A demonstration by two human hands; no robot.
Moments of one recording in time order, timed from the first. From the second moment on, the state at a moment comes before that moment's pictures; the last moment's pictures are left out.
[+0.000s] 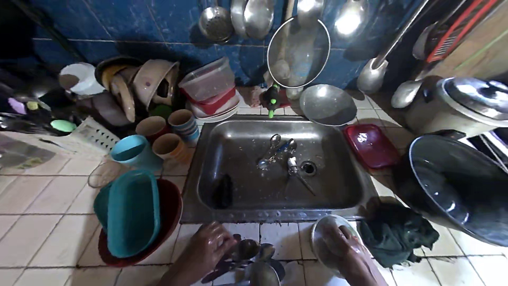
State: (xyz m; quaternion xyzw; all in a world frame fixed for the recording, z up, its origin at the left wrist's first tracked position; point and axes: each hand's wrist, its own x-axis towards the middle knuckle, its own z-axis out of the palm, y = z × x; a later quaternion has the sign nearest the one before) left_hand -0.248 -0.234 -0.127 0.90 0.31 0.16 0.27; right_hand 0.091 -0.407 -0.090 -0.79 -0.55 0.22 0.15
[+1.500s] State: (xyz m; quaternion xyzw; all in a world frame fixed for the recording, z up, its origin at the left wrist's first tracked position) left_hand -0.037 -0.153 -0.069 0.46 0.38 0.45 0.67; right_hand 0.106 -0.266 -0.089 -0.66 -0.51 0.34 0.43
